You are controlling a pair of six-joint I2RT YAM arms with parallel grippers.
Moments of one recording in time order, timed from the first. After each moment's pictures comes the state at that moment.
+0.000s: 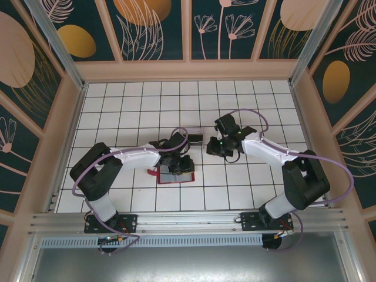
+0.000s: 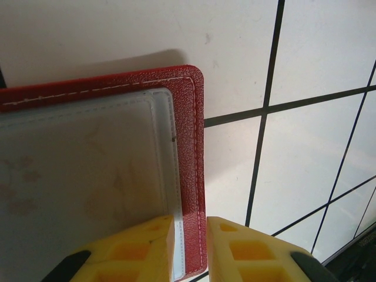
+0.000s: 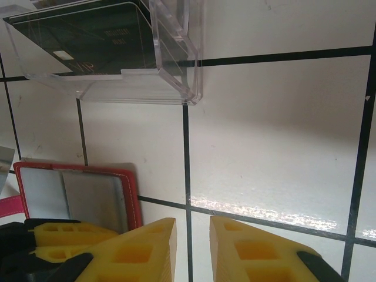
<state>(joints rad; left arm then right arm) -0.82 1.74 0.94 -0.32 0.36 -0.95 0.57 1.51 0.95 -0.55 -0.23 0.62</state>
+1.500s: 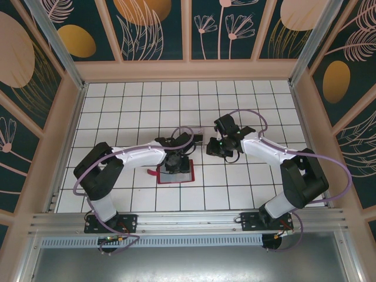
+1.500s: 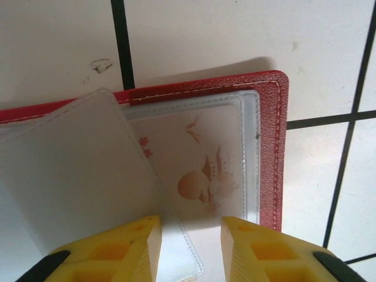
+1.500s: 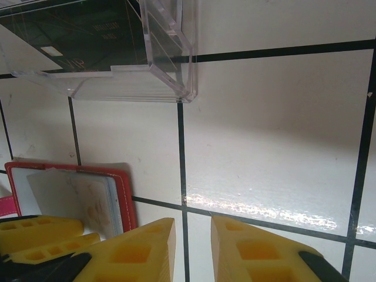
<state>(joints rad) -0.87 1.78 1.08 -0.63 0.09 -0.88 0.57 1.52 0.95 -0.55 -0.23 0.62</state>
